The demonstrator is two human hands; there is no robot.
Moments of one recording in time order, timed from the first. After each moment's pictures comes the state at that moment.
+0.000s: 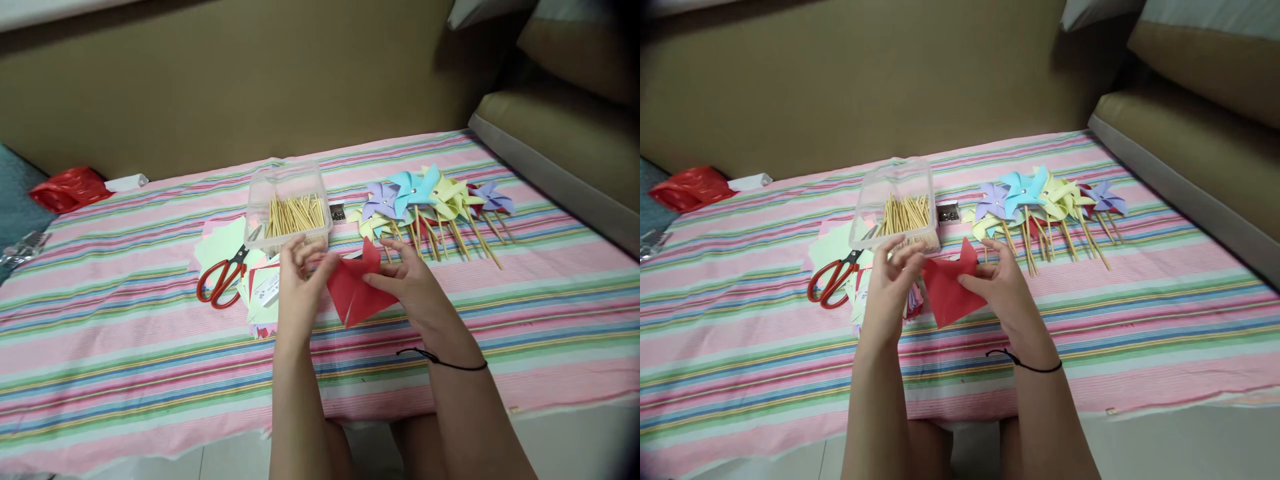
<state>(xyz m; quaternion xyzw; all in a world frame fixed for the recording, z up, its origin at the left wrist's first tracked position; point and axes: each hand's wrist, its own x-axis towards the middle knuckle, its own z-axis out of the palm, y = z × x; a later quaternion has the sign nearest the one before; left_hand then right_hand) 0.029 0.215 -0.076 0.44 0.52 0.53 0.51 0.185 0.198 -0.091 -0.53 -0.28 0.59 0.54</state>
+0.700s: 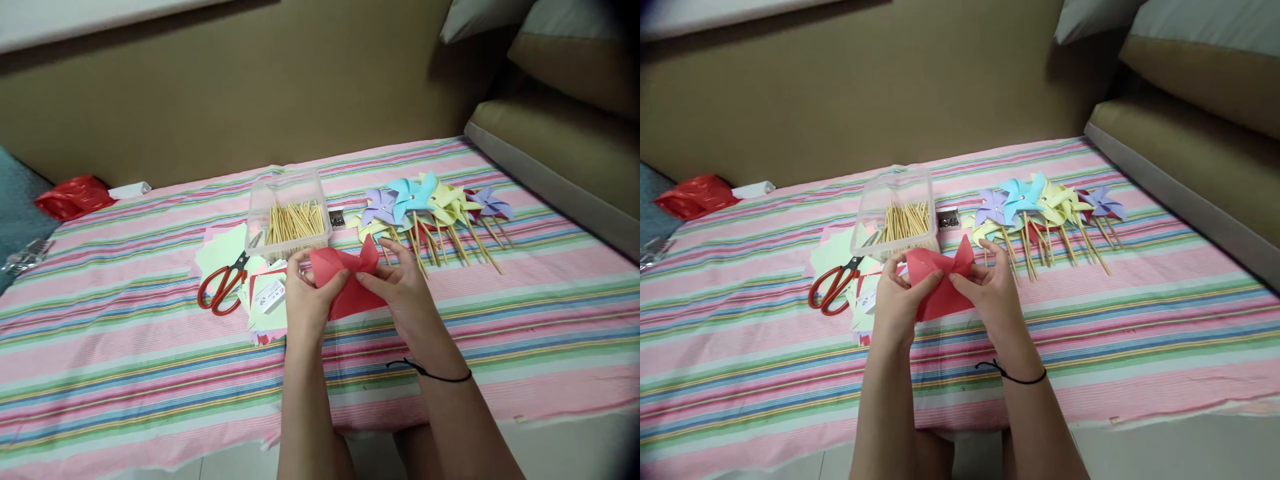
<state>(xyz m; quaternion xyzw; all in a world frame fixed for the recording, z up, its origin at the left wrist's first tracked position) 0.042 0.212 -0.076 0.36 0.52 0.53 0.56 0.167 0.198 -0.093 -0.48 -0.28 0.56 0.61</state>
